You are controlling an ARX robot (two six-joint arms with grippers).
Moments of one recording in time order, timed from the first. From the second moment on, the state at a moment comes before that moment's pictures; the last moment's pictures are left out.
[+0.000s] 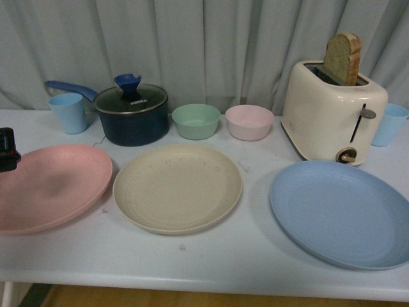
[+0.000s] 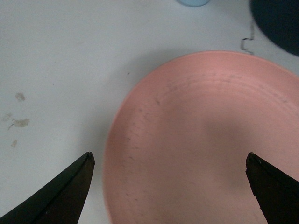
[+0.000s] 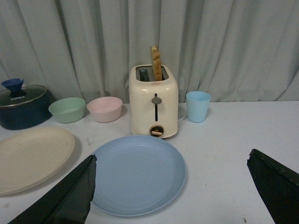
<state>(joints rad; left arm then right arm) 0.26 2.01 1.00 0.33 0.06 0.01 0.00 0.00 0.01 0.00 0.00 0.00</state>
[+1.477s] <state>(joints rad) 0.38 2.20 1.08 0.34 0.14 0.06 0.00 0.00 0.01 0.00 0.00 0.00</state>
